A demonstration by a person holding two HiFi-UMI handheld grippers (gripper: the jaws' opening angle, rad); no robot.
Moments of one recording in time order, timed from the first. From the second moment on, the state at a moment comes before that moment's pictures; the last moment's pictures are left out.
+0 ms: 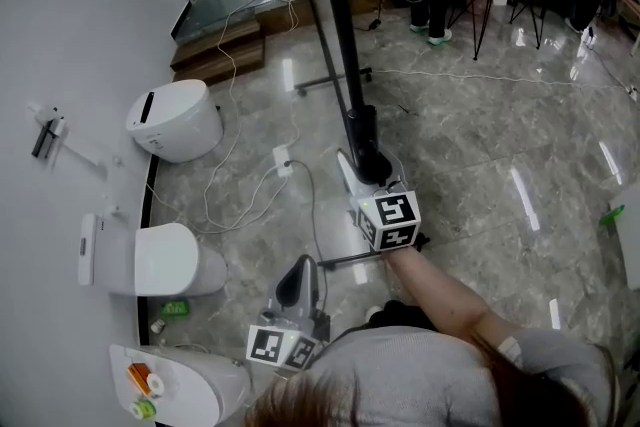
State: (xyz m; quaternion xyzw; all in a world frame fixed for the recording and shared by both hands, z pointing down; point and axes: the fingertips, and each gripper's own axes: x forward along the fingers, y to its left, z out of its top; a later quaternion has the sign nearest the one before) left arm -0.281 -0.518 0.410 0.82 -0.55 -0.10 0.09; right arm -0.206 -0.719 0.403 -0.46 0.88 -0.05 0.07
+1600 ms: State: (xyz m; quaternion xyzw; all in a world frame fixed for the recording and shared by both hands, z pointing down) left arm -0.231 -0.460 0.411 0.82 -0.55 -0.10 0.10; right arm -0.190 -0.648 0.402 -0.43 0.90 -0.05 0.08
